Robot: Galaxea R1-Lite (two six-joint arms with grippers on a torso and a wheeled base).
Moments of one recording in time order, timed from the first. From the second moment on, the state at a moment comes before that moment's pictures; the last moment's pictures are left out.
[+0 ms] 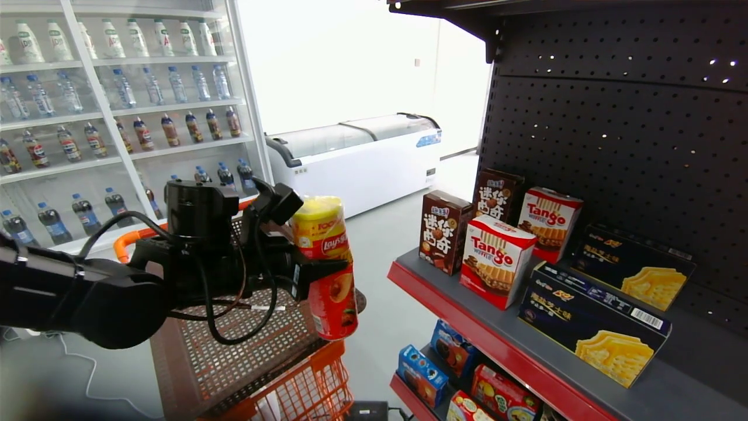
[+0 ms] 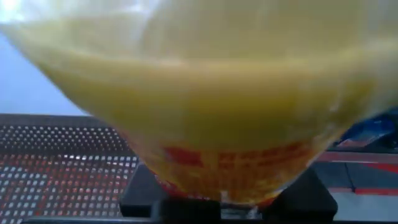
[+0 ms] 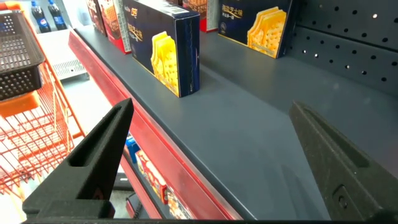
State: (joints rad) left arm -0.31 1.80 -0.87 -0.56 -0.54 0.10; right arm 0.00 0.00 0.00 0.00 0.03 0.00
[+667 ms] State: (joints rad) left arm -0.37 1.68 -0.87 -0.61 -0.73 0.09; right arm 0.00 0.00 0.00 0.00 0.03 0.00
